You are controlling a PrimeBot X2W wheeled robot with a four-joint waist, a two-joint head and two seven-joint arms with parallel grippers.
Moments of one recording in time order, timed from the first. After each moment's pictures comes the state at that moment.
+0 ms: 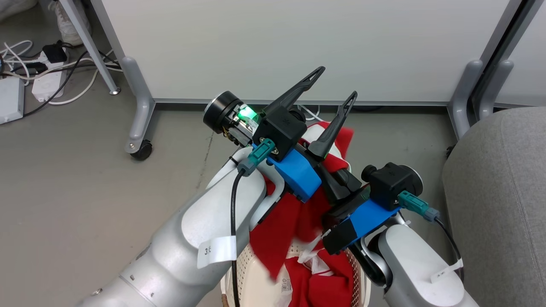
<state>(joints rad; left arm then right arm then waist) -0.84 0.05 -0.85 0.55 -0.41 -0.06 -0.26 -0.48 -0.05 0.46 0.40 0.28 0.13 -0.26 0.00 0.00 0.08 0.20</state>
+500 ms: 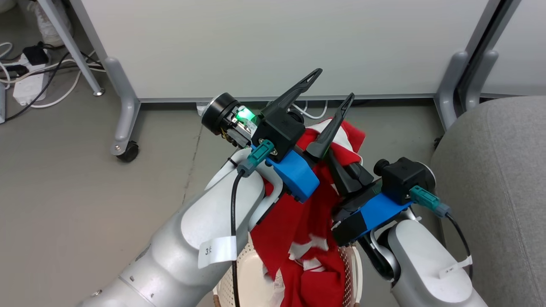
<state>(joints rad) -0.84 0.05 -0.85 0.57 -0.40 -0.06 -0.26 -0.48 -0.05 0.40 0.40 0.26 0.13 -0.26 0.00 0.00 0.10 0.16</state>
